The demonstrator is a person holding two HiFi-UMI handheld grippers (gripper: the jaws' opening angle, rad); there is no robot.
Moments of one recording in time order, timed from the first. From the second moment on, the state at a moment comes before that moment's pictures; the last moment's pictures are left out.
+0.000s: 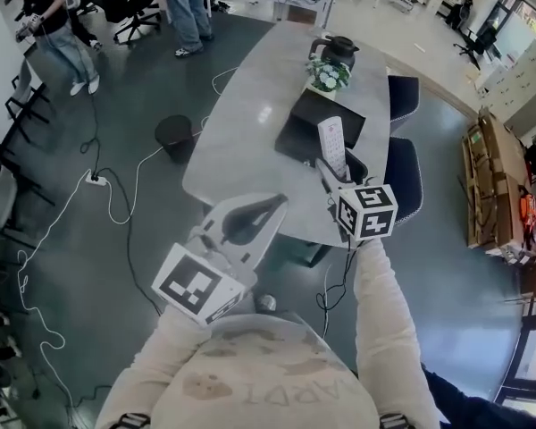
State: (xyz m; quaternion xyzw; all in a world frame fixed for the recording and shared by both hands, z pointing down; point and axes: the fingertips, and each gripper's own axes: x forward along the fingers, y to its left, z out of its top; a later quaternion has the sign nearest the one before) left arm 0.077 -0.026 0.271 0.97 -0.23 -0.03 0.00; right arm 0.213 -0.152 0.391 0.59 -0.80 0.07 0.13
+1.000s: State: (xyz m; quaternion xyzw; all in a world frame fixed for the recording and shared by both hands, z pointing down) left arm 0.078 -0.130 0.287 0.97 -0.24 0.00 0.05; right arm 0.253 -0.282 0.492 0.56 -0.75 0.08 0.33
